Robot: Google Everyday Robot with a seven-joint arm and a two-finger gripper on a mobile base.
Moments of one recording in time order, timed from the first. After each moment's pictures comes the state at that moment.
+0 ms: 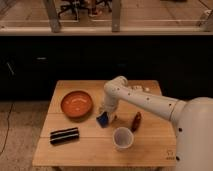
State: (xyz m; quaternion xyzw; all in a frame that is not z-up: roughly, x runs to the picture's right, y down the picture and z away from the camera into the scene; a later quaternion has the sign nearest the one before) arm 0.004 0.155 0.865 -0.29 -0.23 -0.32 0.87
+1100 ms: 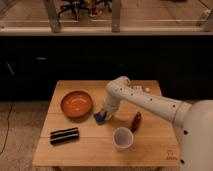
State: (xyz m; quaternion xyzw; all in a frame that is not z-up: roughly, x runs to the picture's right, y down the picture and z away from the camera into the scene) arm 0.005 0.153 0.853 -0.27 -0.26 -0.33 0.87
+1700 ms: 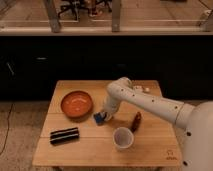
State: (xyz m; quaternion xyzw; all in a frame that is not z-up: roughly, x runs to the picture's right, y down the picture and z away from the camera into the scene) arm 0.004 0.159 0.848 -0.27 -0.27 -0.33 0.86
